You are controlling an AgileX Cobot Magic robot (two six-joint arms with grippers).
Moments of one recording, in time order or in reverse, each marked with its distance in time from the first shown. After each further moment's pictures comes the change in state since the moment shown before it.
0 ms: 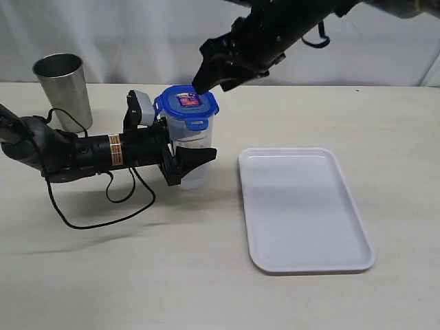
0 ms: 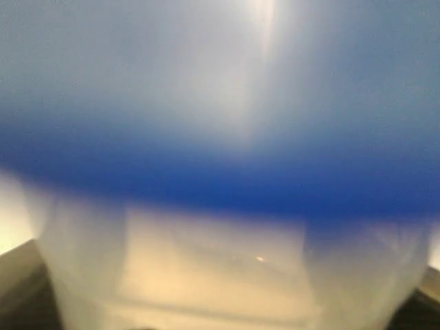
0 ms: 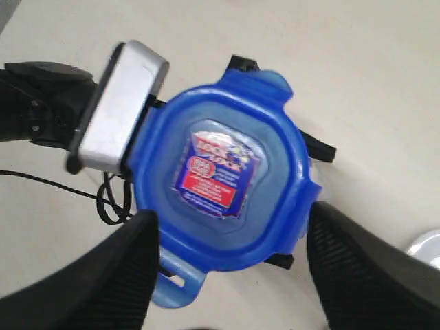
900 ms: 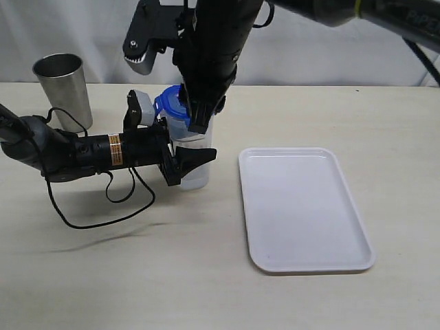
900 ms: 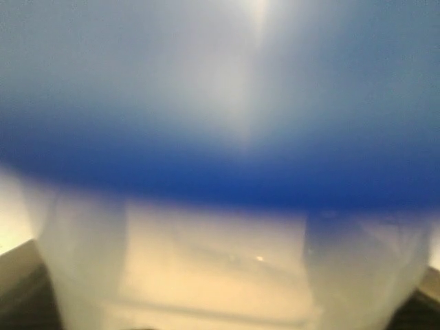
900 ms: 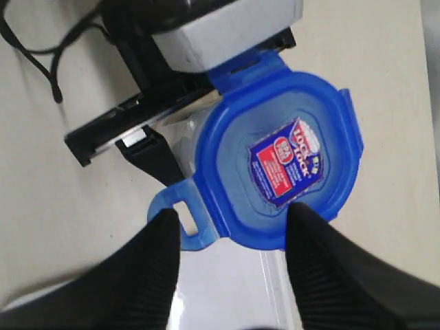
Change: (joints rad) left arm 0.000 0.000 -0.002 0.007 0.002 -0.002; right arm 0.350 -0.062 -0.002 -0.734 -0.006 -0.249
